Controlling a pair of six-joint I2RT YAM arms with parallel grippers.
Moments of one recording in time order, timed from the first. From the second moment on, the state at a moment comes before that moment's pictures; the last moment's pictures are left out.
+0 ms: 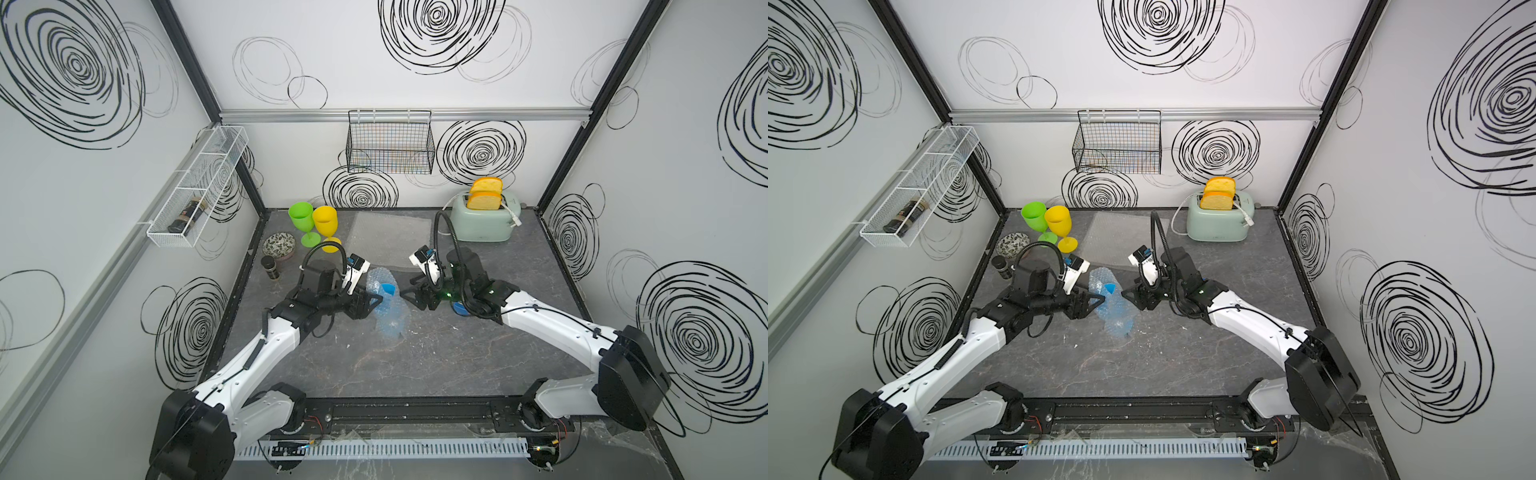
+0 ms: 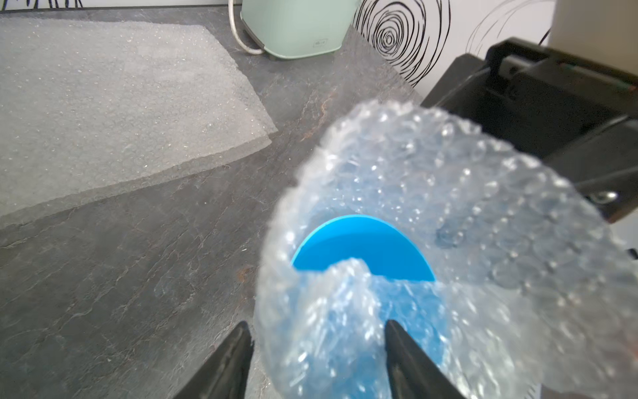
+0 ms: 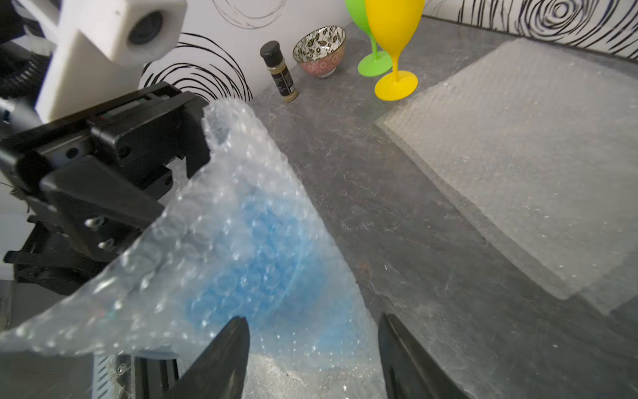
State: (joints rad) left arm -0.36 1.09 0.69 -0.27 0.54 -0.06; right arm 0.73 1.37 0.92 -0.13 -0.43 0.11
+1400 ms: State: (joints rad) left arm -0.30 1.16 0.87 -0.29 0.51 -0.05; right arm 0.81 1.68 1.31 -0.59 -0.34 0.25
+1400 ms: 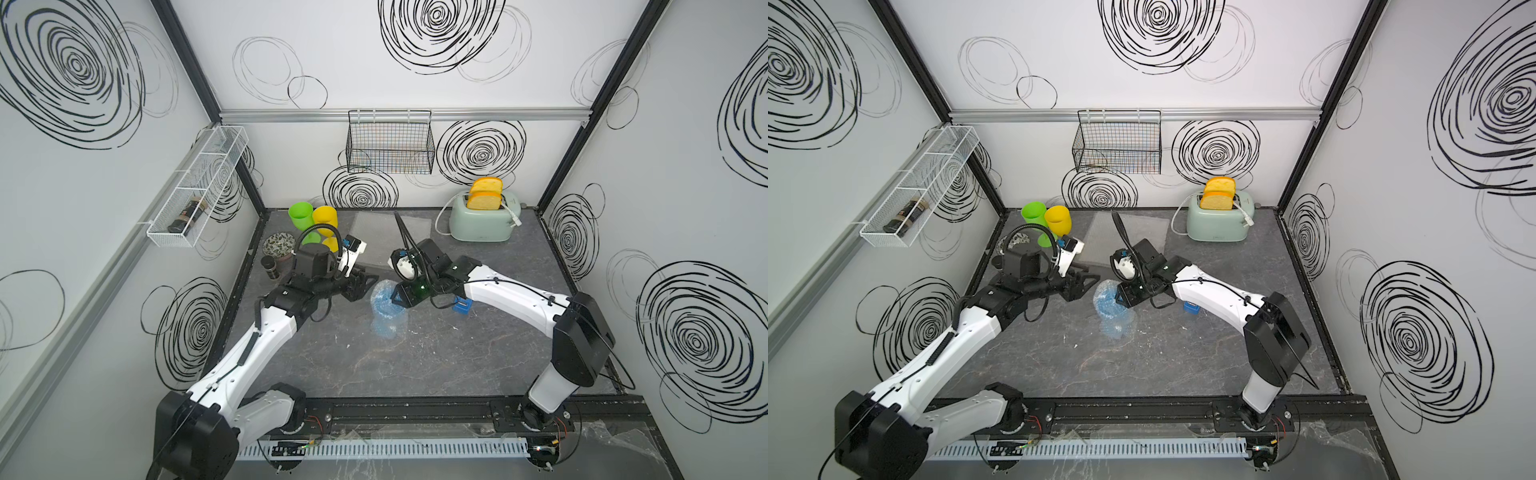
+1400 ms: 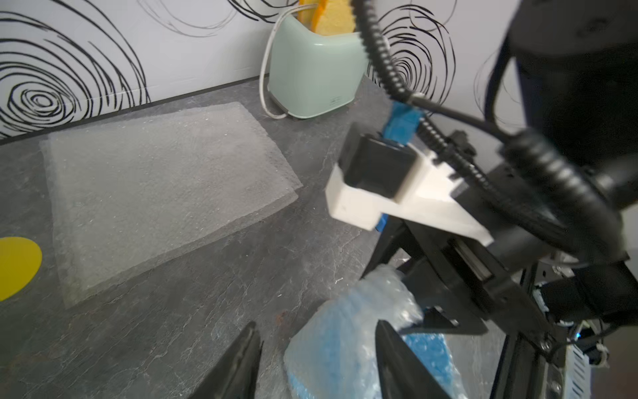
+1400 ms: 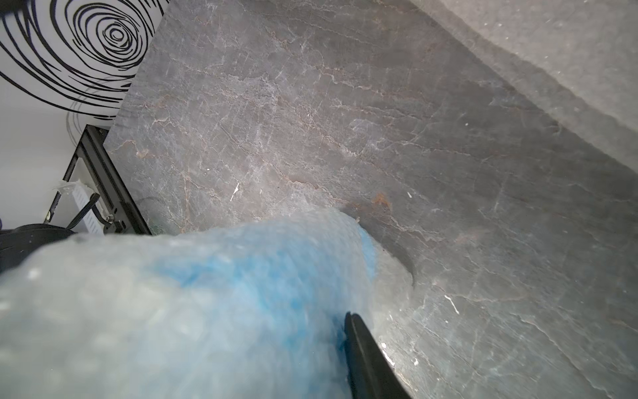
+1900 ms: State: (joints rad) left arm -0.31 1.27 0.87 -0.26 0.67 -0.15; right arm 0.81 1.68 1.31 -0.60 -0.34 0.23
